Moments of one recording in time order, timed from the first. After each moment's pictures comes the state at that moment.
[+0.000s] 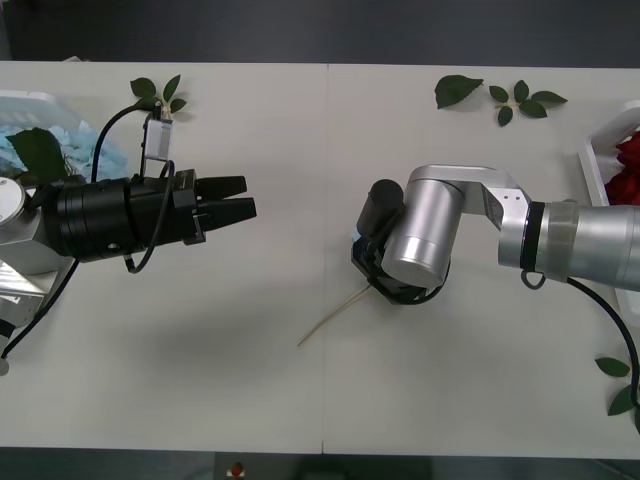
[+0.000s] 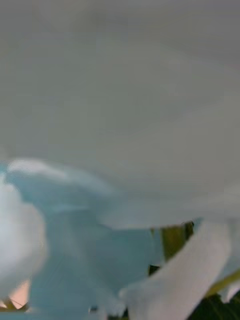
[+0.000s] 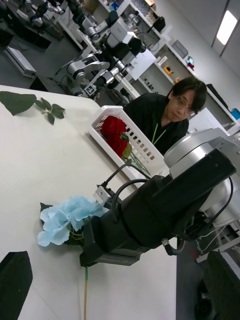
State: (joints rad) right arm -1.07 -0.63 1.35 -1.44 -0.92 1.04 -0.47; left arm -0.34 0.51 -0.05 -1.43 2.00 1.20 -2.51
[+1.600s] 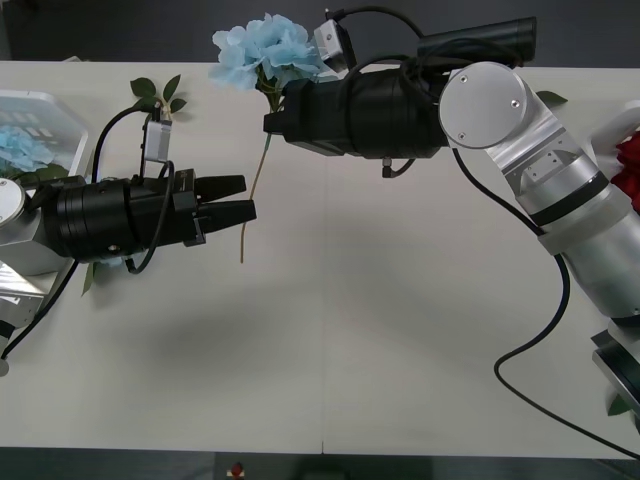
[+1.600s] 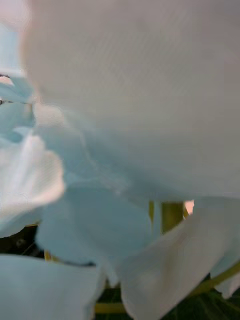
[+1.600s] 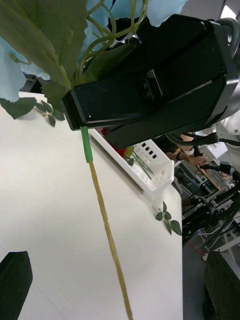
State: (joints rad) right arm -0.79 -0.42 0.41 -1.54 -1.31 0.89 1.33; left arm -0.33 0.51 -0.05 -1.43 2.00 1.20 -2.55
